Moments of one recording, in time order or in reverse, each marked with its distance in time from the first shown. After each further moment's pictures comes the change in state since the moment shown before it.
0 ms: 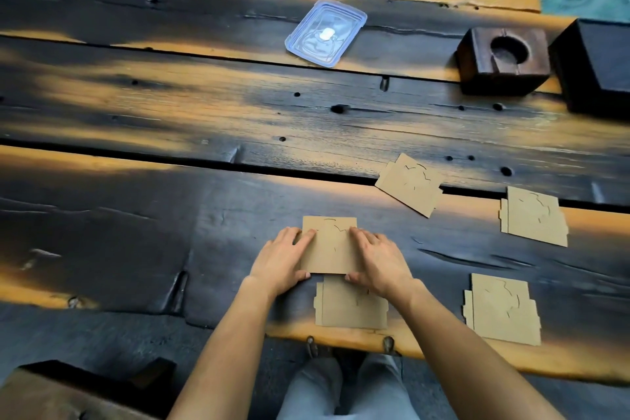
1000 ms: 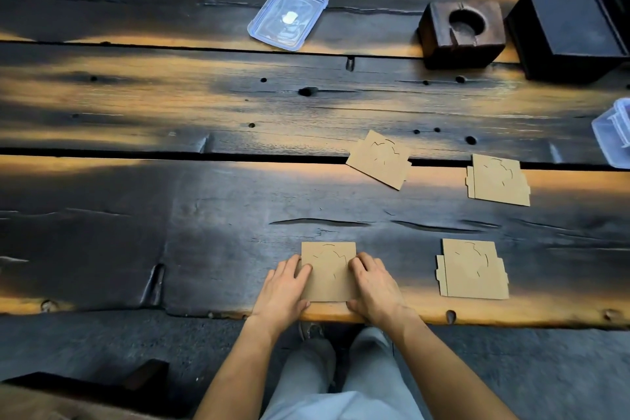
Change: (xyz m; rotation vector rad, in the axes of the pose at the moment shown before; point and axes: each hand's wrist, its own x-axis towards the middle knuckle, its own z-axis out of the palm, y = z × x) left_hand -0.048 0.056 0.081 0.033 -0.053 0.047; right_hand -0.084 0.023 0.069 0.068 -0.046 0.092
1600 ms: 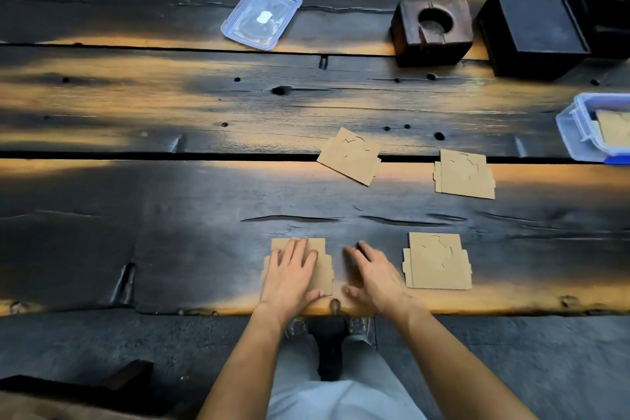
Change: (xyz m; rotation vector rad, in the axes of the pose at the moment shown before) left_hand 0.027 0.072 -0.004 0.148 0.051 0.013; right_hand -0.021 0.063 -0.022 0.100 -0.019 0.044
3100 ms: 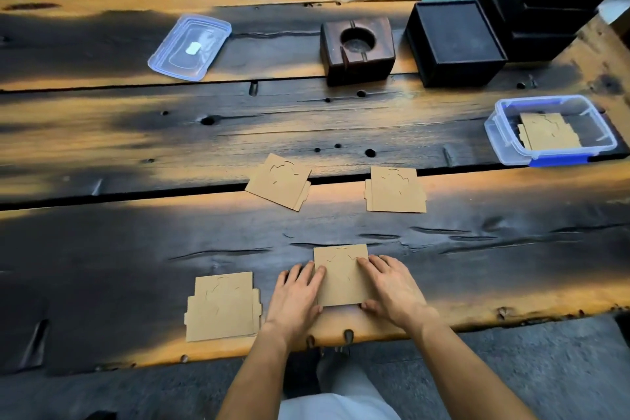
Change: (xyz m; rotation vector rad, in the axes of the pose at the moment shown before) left_hand 0.078 0.148 -0.010 -0.022 -0.001 0.123; right_hand -0.019 0.183 -0.053 -0.184 0.081 -0.036
